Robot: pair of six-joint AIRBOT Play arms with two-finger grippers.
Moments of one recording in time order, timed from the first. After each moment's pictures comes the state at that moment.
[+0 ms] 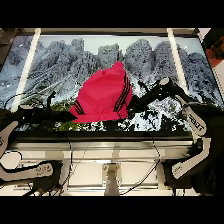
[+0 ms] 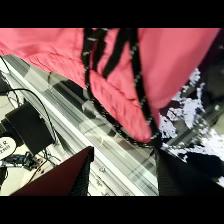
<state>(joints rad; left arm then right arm) 0.30 -1.41 0.65 0.61 -1.19 -0.62 0.09 -1.79 1.22 -0.71 1.43 1.29</state>
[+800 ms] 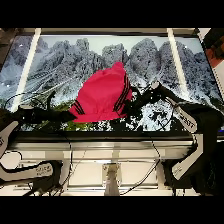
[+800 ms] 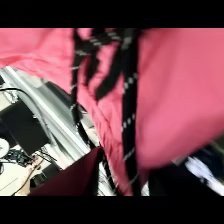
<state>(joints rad) 0.30 -1.41 0.65 0.59 -1.19 -0.62 0.19 -1.86 1.22 -0.64 1.37 1.25</state>
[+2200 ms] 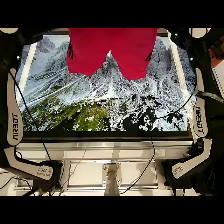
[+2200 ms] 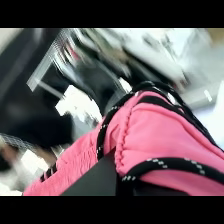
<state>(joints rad) -0.09 -1.65 1.96 0.49 -0.97 -1.16 0.06 -1.76 2.00 -0.38 0.70 1.32</state>
